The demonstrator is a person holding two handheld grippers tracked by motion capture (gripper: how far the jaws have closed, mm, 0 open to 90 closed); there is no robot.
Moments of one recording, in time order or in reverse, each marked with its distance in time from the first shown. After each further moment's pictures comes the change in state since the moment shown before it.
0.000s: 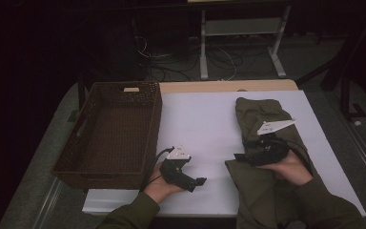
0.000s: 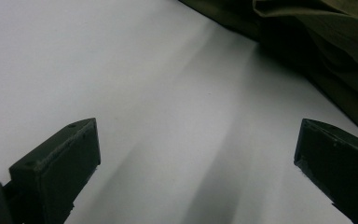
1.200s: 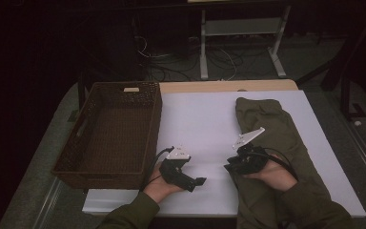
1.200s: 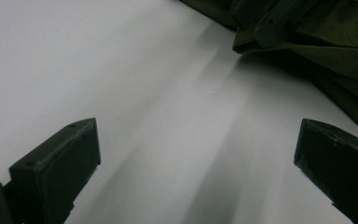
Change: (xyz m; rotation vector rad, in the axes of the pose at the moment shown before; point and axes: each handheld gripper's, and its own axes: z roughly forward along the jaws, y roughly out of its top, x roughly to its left) left arm 0.000 0.000 -0.001 -0.002 0.002 -0.002; right arm 0.027 -0.001 0.044 0.238 -0.032 -0.120
